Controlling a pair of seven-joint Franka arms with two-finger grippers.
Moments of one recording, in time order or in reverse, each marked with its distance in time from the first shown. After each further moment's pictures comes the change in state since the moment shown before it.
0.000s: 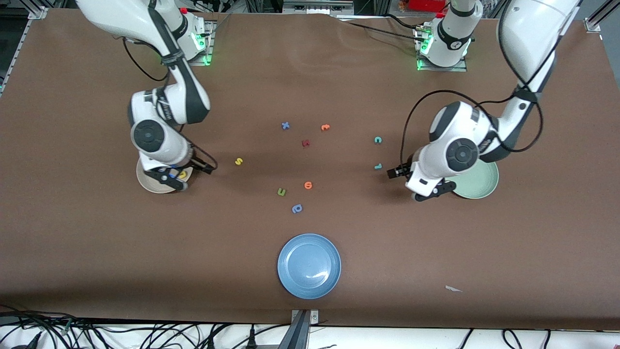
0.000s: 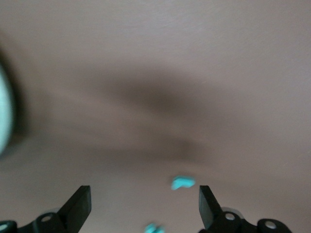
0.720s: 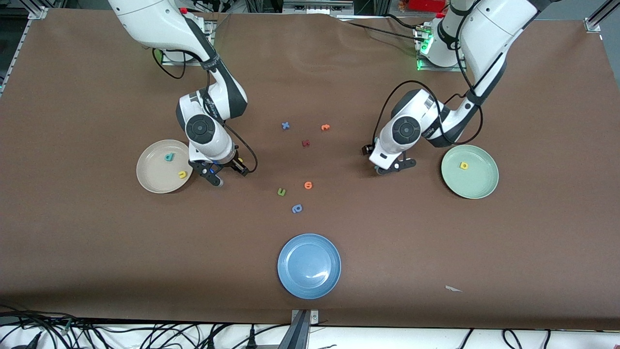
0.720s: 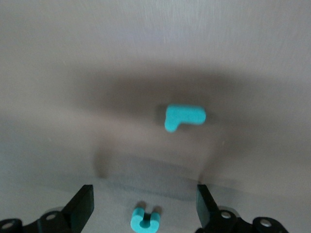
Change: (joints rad) left arm -0.104 0.025 -0.021 -0.231 0.099 0.129 -0.074; right arm 0.045 0.099 0.086 -0.034 0.037 0.245 0.337
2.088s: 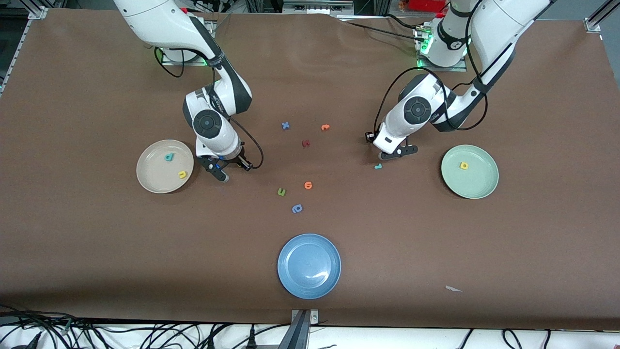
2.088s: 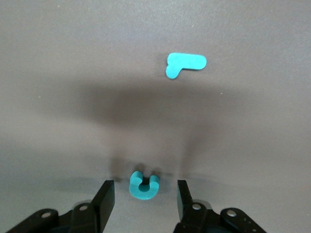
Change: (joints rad) left arm 0.201 -0.061 -0.181 -0.180 0.004 0.180 0.005; right arm 0.008 -0.010 0.029 -0.019 0.002 0.026 0.058
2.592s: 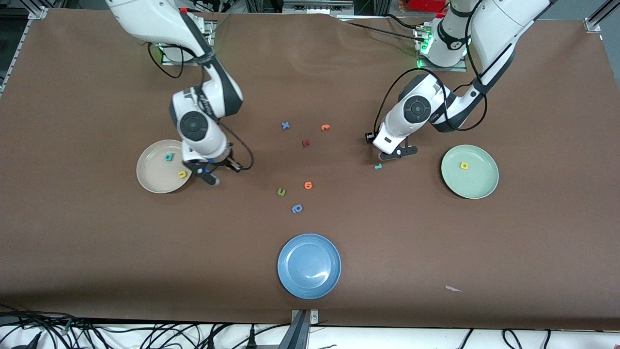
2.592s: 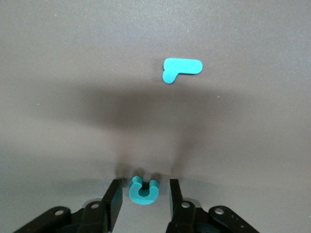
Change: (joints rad) left arm 0.000 0.005 0.002 -0.001 0.030 0.009 -0.001; right arm 0.001 -0.077 -0.142 0.027 -0.006 -0.161 -0.295
